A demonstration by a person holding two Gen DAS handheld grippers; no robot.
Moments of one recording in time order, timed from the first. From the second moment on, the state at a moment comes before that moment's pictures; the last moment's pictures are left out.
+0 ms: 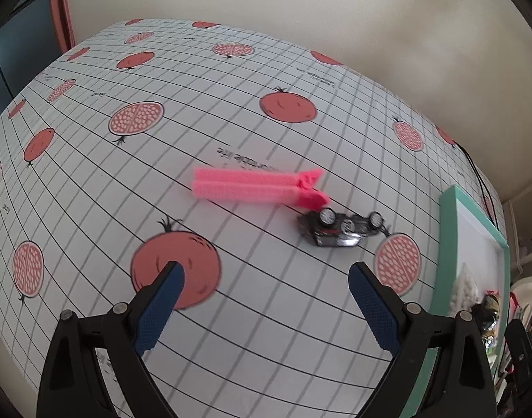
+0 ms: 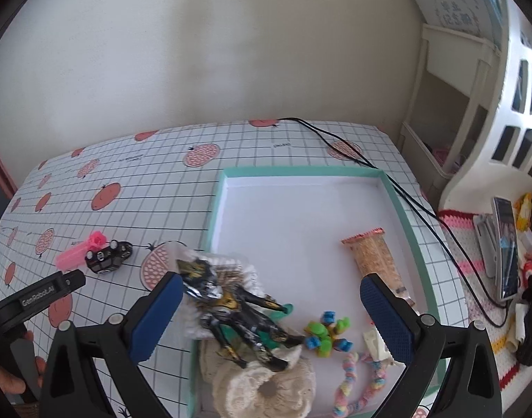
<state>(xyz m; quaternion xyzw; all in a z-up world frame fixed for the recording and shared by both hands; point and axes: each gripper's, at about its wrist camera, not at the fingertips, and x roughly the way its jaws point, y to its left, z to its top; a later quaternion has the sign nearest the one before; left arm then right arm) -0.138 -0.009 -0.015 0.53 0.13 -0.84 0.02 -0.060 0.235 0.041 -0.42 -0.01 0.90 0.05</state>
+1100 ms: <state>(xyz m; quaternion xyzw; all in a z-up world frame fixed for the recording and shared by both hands) -0.204 -0.082 -0.018 0.48 0.01 -0.88 -0.06 -0.147 0.068 -0.023 -0.51 -0.02 0.86 -0.07</state>
